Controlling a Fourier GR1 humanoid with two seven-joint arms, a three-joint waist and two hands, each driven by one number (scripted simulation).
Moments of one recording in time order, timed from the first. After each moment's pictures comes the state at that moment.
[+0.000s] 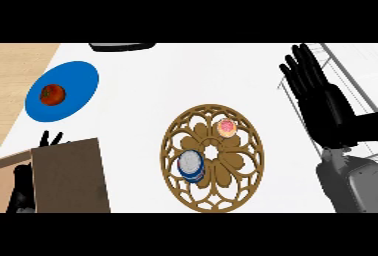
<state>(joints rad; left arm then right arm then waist) 0.04 0.61 -0.29 -1.31 0.32 0.33 -0.02 -0.34 -0.31 0.14 -1.67 -0.38 -0.15 0.13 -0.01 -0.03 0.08</state>
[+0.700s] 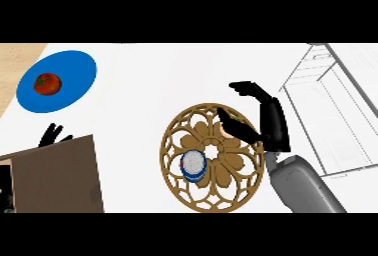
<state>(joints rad) 0.07 0.68 -0.31 -1.52 0.49 0.28 0.07 -0.40 -0.21 0.40 -1.43 0.25 -0.56 0.14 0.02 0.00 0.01</state>
